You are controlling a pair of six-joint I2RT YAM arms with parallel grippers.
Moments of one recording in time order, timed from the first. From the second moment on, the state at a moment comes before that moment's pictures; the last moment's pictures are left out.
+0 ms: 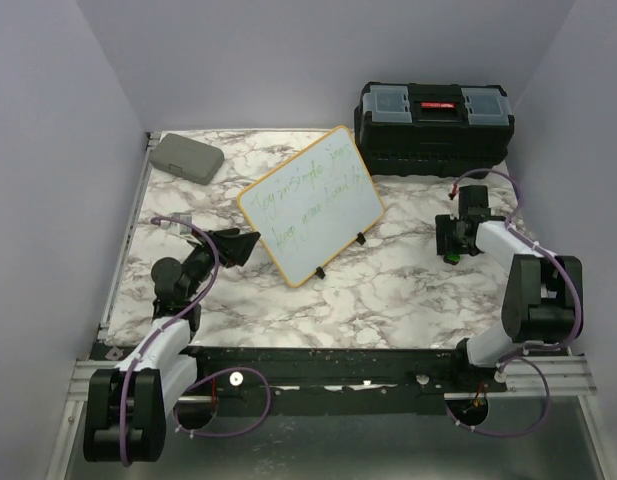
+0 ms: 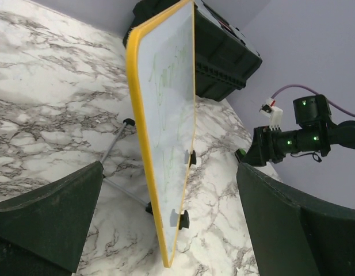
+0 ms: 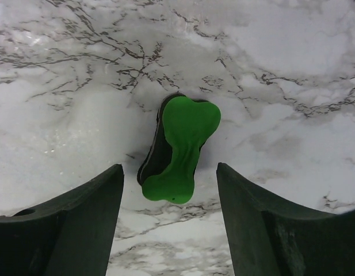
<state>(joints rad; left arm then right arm) -0.01 0.93 0.15 0.94 0.56 -0.76 -0.05 1.53 0.87 -0.39 0.12 -0.09</state>
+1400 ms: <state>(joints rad) 0.02 0.99 0.16 0.89 0.62 -0.78 -0.10 1.67 0.94 -0.35 -0.10 -0.34</state>
